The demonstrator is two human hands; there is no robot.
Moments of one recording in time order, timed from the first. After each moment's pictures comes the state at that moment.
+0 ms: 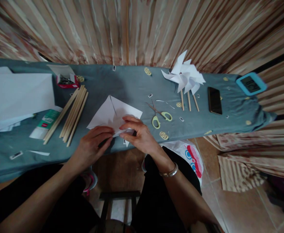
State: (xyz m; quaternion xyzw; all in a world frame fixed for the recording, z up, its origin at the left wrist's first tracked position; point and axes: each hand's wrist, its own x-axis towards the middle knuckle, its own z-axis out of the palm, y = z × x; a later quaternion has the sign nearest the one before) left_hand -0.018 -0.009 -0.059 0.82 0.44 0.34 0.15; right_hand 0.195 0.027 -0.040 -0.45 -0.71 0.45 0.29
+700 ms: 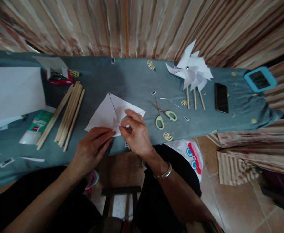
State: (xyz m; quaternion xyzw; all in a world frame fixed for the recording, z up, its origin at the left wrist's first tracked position) left_hand -0.015 -0.009 -0.062 0.80 0.45 0.37 0.15; right_hand 0.163 0.032 -0.056 -0.54 -0.71 0.28 0.34
